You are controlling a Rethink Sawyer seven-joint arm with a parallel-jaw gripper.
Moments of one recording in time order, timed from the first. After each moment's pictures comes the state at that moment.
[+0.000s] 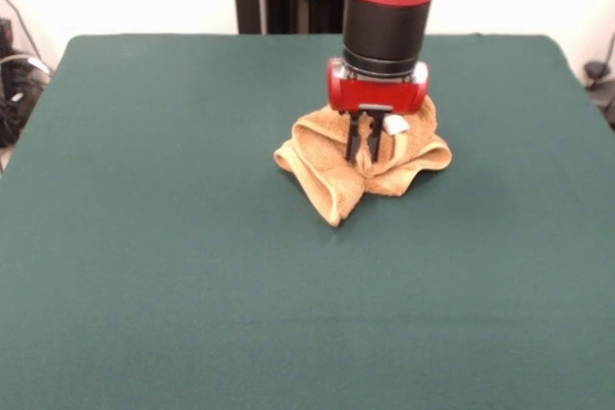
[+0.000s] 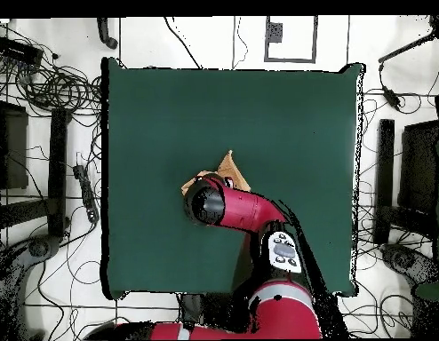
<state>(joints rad) -0.09 -0.47 -0.07 1.72 0.06 0.18 1.57</state>
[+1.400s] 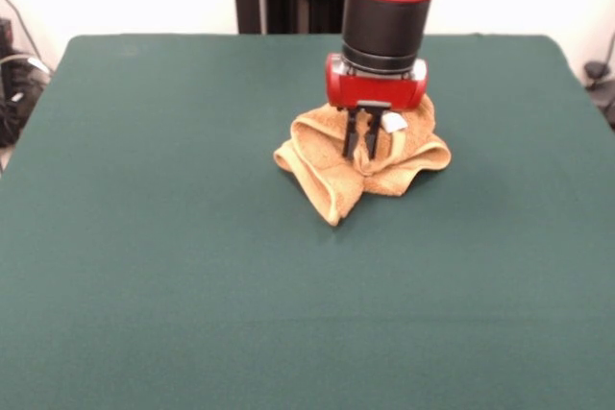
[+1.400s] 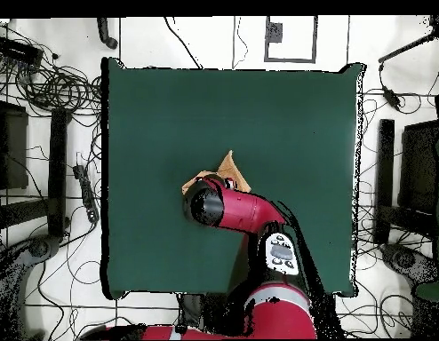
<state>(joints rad) -0.08 -0.47 -0.09 1.72 0.06 0.18 1.57</state>
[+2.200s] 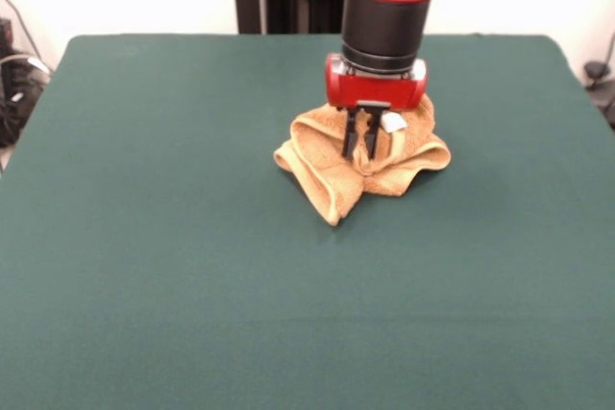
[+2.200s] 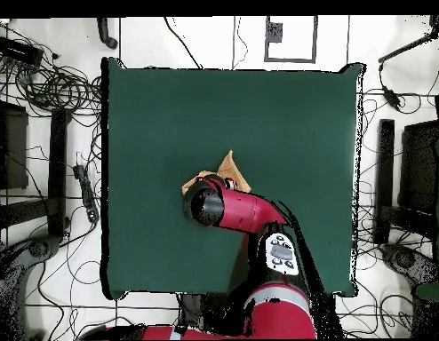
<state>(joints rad) -0.07 -0.47 -0.09 1.72 0.06 0.18 1.57</state>
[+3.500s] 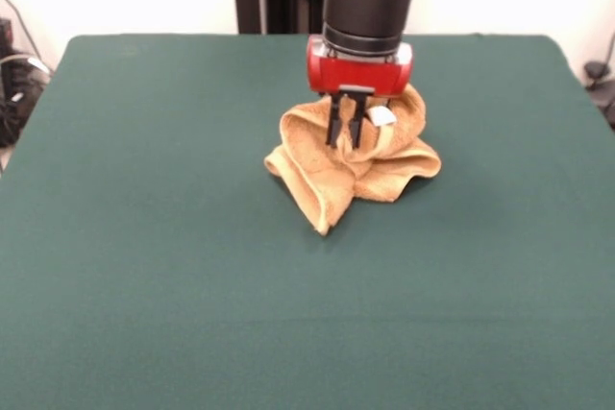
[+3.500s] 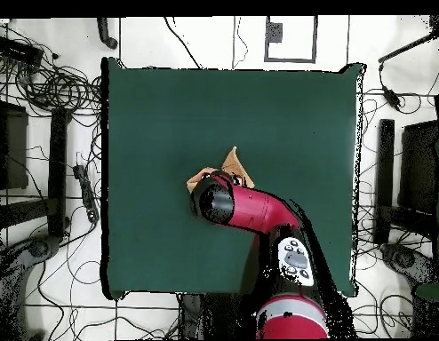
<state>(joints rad) -0.11 -0.53 -0.09 1.72 0.06 0.23 1.57</state>
